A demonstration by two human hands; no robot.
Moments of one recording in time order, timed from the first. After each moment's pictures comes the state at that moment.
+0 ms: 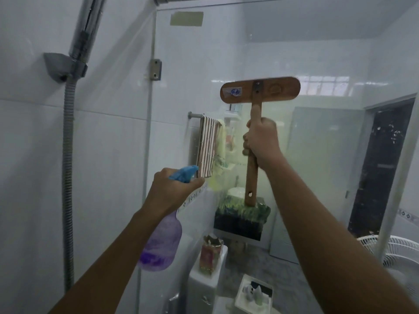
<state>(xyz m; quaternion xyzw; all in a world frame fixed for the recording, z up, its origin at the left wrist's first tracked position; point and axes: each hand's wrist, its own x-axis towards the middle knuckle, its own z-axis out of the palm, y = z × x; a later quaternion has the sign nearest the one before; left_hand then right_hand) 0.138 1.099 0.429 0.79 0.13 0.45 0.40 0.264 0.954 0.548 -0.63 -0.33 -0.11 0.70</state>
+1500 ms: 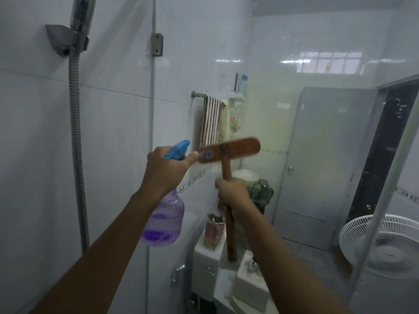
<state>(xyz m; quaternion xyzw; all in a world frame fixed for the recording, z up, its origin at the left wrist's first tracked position) 0.113 1.085 0.425 0.77 0.17 0.50 0.35 0.250 0.977 0.378 -0.72 -0.22 0.14 0.64</state>
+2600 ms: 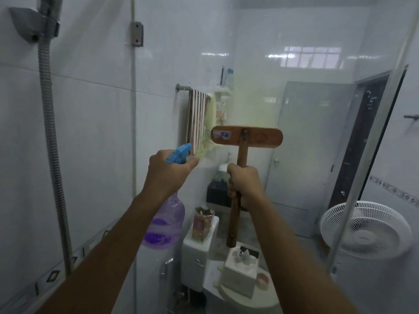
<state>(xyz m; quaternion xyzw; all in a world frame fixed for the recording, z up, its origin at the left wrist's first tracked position) 0.137 1.059 0.403 0.78 0.17 0.46 0.38 0.261 0.920 0.395 -0.69 -0.17 0.10 0.70</state>
